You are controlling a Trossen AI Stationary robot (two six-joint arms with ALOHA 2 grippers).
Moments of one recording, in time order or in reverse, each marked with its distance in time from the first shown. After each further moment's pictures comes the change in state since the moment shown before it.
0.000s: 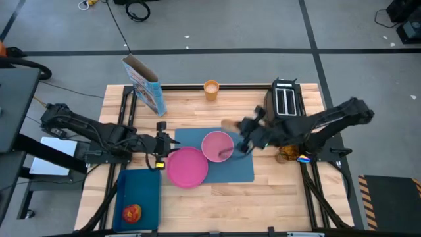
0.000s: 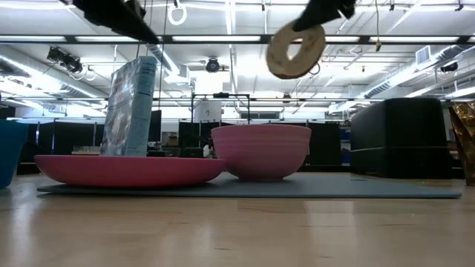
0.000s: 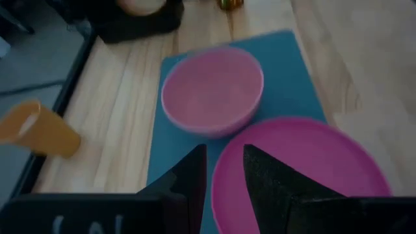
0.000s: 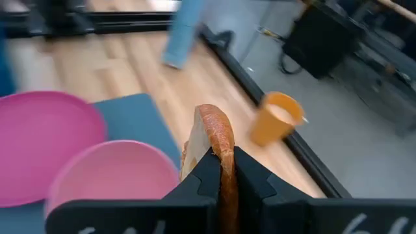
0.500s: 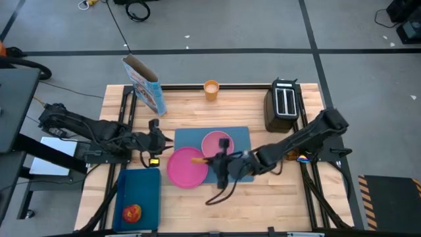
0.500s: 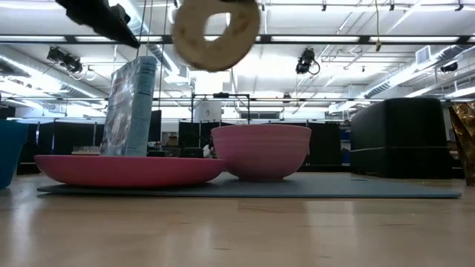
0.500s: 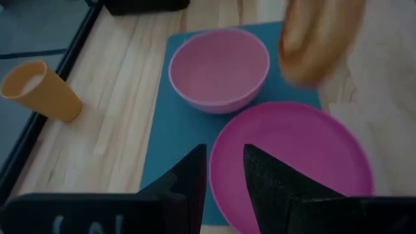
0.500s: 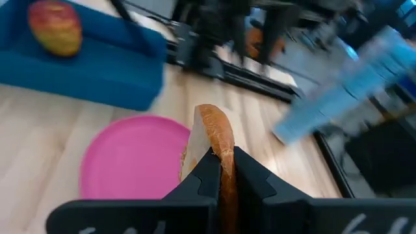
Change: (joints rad) left arm 0.000 -0.077 0.030 -0.160 0.001 -0.127; right arm 0.135 0.388 0.104 0.521 -0.160 -0.459
